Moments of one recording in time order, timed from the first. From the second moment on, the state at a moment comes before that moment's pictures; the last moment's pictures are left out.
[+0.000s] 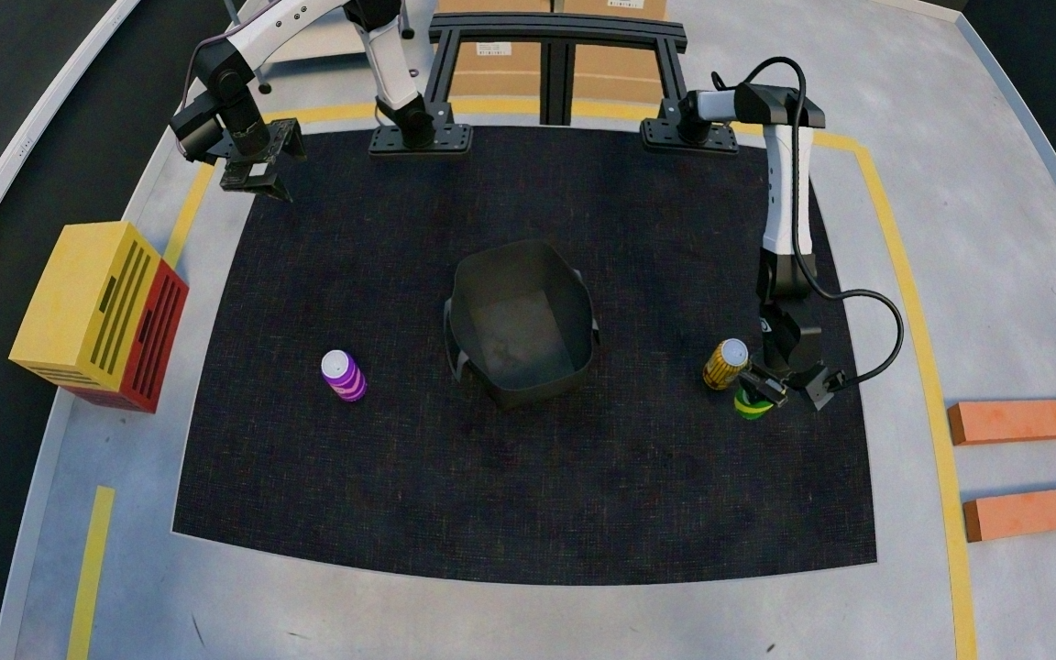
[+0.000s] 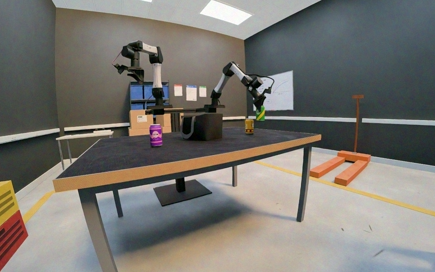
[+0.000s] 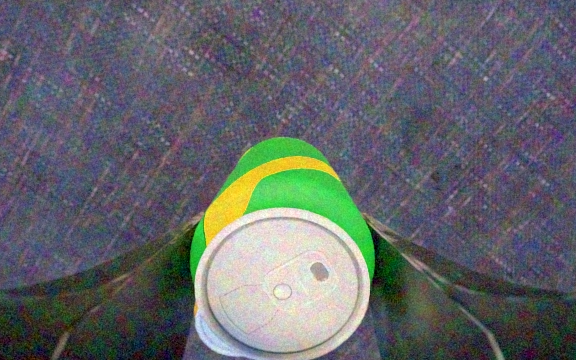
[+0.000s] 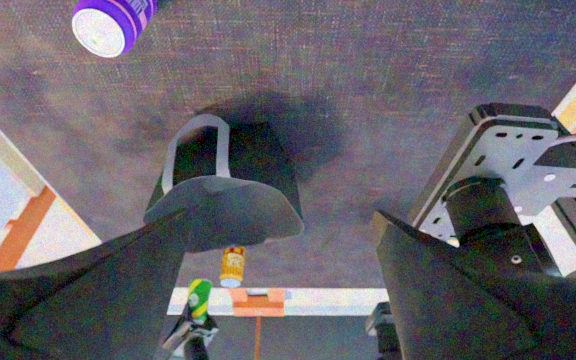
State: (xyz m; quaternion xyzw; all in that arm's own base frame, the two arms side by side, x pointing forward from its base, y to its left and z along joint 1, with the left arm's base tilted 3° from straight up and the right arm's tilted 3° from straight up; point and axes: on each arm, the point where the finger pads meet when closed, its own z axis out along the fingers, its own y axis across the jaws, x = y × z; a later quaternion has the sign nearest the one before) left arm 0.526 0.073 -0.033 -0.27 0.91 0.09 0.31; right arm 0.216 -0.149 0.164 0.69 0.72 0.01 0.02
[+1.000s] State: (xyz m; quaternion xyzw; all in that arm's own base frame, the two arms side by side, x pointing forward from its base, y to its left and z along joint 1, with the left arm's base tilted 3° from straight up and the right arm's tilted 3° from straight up) left arm 0.528 0.072 0.017 -0.27 0.90 0.08 0.33; right arm 0.216 -0.149 0.164 0.69 0.72 0.01 0.02
